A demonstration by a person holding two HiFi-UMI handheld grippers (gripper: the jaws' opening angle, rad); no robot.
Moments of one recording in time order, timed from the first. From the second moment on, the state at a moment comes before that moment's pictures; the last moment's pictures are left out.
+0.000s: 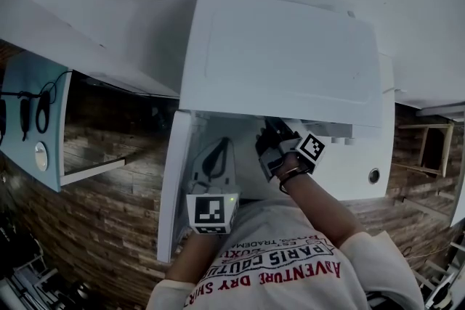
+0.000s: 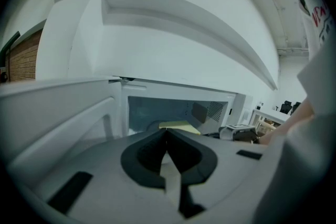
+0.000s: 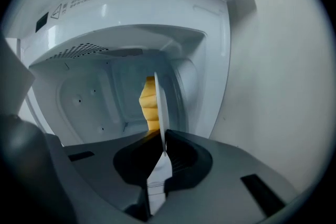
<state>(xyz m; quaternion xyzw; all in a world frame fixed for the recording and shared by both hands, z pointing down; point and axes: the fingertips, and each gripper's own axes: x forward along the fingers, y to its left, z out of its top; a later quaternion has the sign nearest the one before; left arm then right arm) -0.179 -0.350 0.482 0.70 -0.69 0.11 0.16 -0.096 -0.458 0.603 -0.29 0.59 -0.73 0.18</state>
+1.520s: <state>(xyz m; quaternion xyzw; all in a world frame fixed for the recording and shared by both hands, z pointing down) -0.161 -0.342 0.475 0.72 -0.67 0.09 0.17 -0.103 -0.414 0.614 -0.21 0.85 -0.21 -0.44</state>
